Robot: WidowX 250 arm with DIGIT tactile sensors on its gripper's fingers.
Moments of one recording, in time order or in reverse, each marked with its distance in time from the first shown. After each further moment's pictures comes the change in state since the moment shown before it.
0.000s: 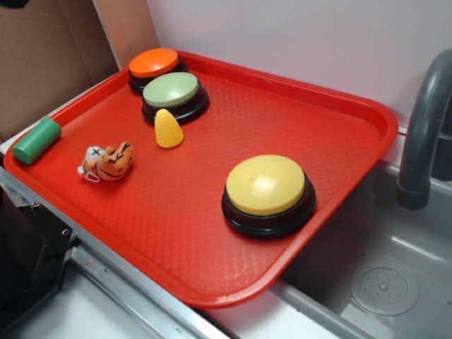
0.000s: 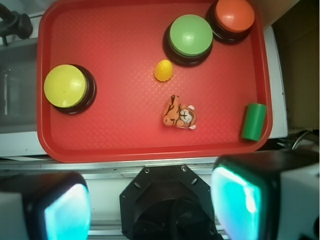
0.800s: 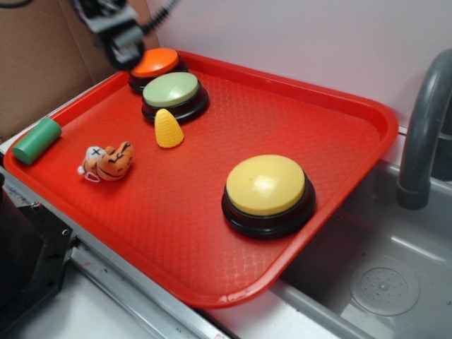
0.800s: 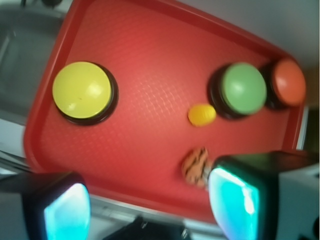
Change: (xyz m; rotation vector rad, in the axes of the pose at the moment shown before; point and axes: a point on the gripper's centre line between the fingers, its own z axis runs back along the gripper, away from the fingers) arm 0.059 -0.071 -0.069 0.154 0.015 -0.440
